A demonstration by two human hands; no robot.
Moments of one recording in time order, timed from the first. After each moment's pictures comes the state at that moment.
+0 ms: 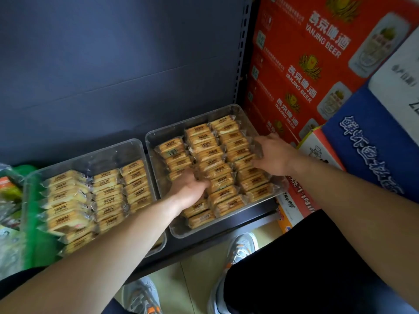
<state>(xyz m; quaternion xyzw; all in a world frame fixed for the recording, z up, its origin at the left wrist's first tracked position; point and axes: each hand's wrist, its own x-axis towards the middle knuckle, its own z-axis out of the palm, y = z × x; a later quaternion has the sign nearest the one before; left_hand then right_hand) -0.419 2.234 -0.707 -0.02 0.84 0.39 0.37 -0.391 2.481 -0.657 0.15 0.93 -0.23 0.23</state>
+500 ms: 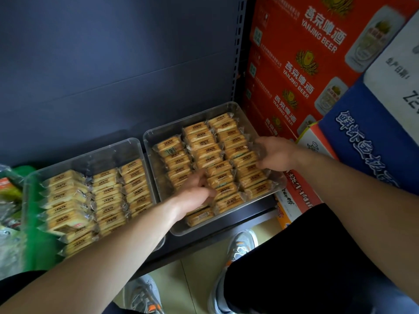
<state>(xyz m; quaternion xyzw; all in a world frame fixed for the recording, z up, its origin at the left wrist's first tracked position) -0.399 2.242 -0.696 -0.01 0.77 0.48 0.41 -0.388 2.490 -0.654 0.16 0.91 -0.25 0.27</state>
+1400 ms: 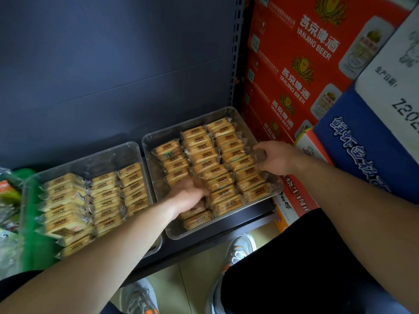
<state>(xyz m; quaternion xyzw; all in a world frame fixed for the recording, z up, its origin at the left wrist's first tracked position) -0.410 2.242 -0.697 -0.04 0.81 0.41 0.41 -0.382 2.496 -0.648 0.15 0.92 -0.25 0.25</state>
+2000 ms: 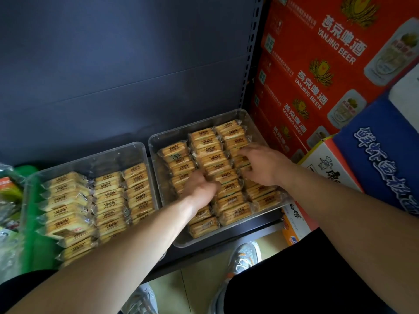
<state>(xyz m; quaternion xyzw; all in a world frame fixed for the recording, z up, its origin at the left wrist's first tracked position) -0.425 2.266 -0.720 -0.08 0.83 0.45 0.32 -0.411 2.456 -0.669 0.02 0.96 -0.15 0.23</state>
